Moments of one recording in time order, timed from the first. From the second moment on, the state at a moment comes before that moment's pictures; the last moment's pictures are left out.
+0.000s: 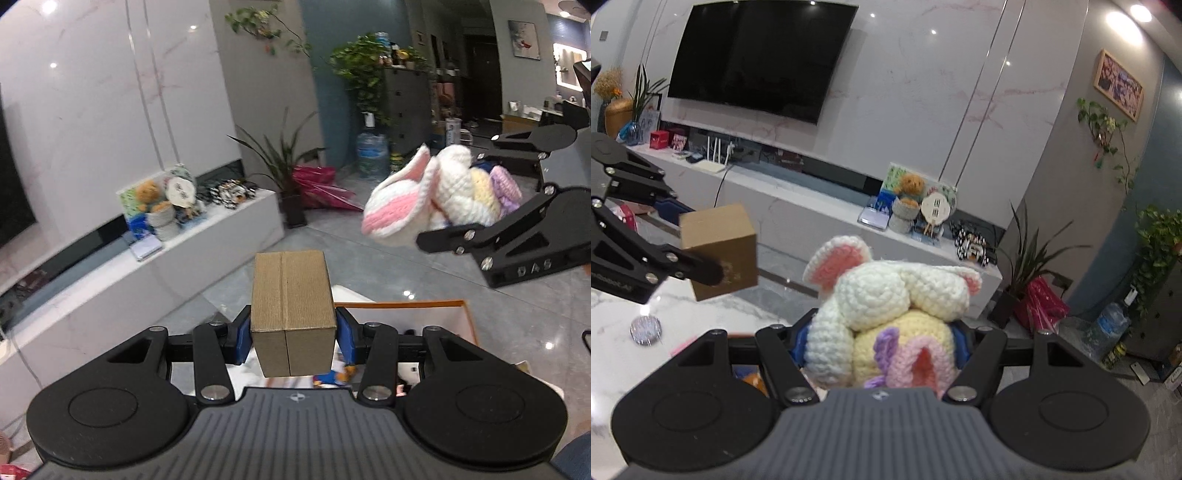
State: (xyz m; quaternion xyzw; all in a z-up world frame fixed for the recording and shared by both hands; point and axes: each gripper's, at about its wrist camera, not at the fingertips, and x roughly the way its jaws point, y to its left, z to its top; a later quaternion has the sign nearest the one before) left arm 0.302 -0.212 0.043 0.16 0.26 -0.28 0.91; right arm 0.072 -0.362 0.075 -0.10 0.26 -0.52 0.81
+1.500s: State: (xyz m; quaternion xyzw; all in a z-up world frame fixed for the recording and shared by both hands) left arm 0.336 -0.276 -0.136 0.20 0.42 -0.33 0.82; right arm 0.053 -0.431 -0.110 0.04 0.41 -0.44 0.80
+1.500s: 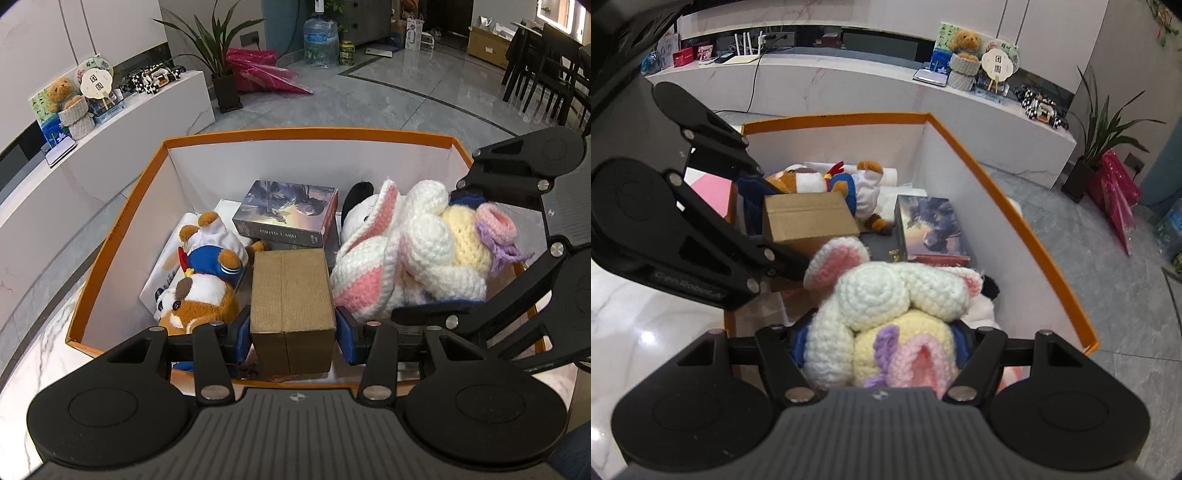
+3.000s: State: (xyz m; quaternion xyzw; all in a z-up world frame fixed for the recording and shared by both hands) left arm 0.321 -0.146 -0.036 0.15 0.33 -0.30 0.88; right arm 0.071 -0.401 -0.044 -0.01 0.37 -0.46 0.81
